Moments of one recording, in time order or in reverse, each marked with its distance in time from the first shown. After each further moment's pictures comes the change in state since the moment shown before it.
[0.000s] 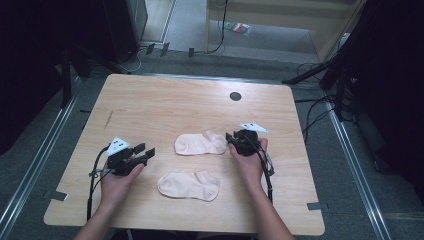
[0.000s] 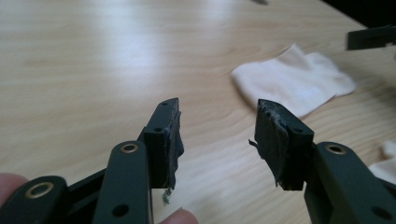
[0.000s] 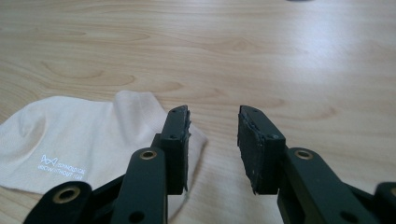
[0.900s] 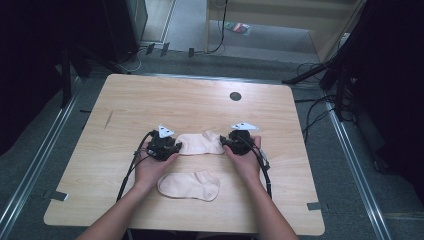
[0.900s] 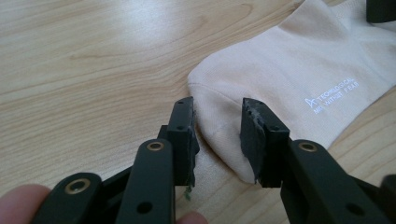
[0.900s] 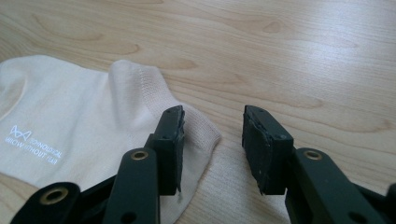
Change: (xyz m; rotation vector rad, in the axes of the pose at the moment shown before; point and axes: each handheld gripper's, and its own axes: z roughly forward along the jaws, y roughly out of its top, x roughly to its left) left arm -0.046 0.023 0.090 0.256 0.117 0.128; right arm 0.001 -0.006 0.026 0.078 0.037 -0.125
